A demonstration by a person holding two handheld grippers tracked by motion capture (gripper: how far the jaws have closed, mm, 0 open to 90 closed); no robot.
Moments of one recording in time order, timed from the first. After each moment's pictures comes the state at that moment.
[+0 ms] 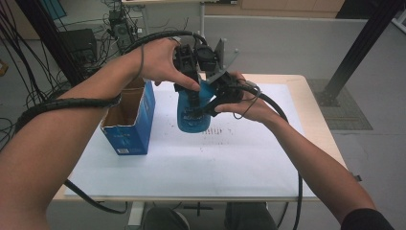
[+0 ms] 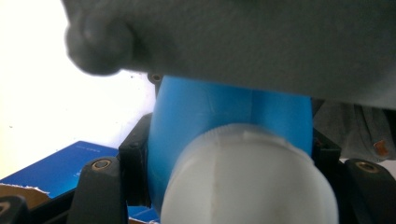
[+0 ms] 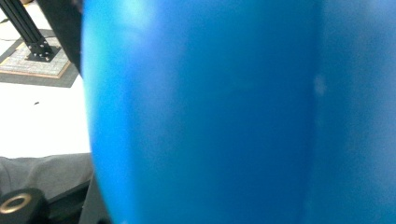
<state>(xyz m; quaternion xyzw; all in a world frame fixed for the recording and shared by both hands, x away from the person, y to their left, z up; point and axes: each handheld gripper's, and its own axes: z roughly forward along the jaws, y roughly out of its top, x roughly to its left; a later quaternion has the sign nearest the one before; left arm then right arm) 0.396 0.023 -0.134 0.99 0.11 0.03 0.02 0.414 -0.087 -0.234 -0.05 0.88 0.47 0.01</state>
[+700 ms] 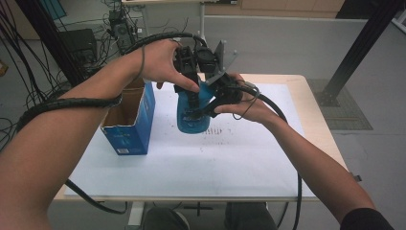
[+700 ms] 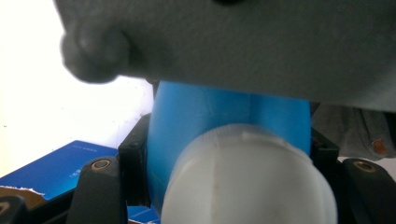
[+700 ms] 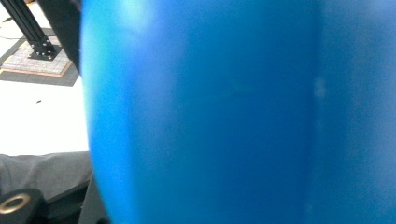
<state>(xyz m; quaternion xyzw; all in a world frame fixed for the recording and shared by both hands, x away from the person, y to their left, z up) 0.398 0.023 -0.138 0.99 0.11 0.03 0.02 0.418 -0.086 -0.239 -0.06 0.88 0.47 0.01</state>
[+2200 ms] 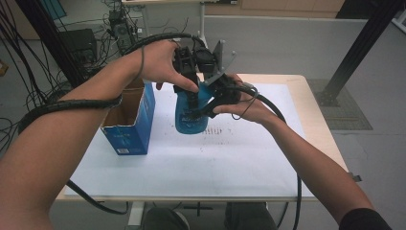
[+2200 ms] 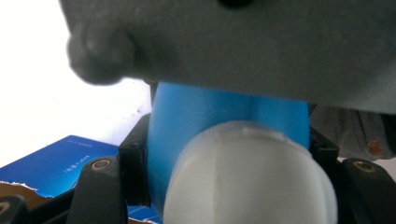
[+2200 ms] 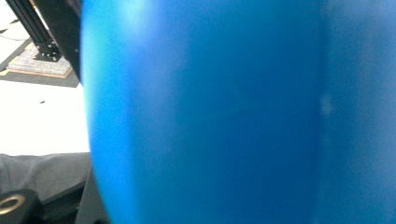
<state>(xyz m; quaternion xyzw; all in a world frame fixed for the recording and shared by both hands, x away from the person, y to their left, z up) 0.400 0.025 -0.141 0.99 0.12 0.02 0.01 0.420 -0.082 -0.243 -0.07 0.88 0.48 0.00</state>
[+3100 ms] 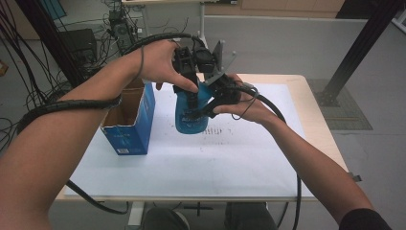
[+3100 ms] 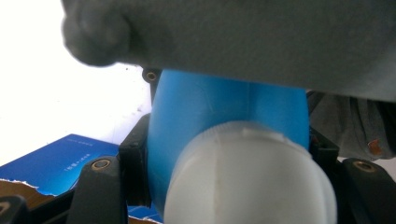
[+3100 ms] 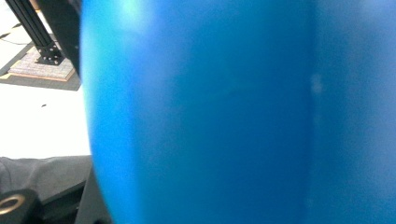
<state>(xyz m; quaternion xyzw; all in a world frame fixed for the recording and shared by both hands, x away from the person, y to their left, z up) 0.399 0.026 -0.140 0.99 0.12 0.02 0.02 0.418 -0.083 -0.243 -0.06 0.87 0.48 -0.01</state>
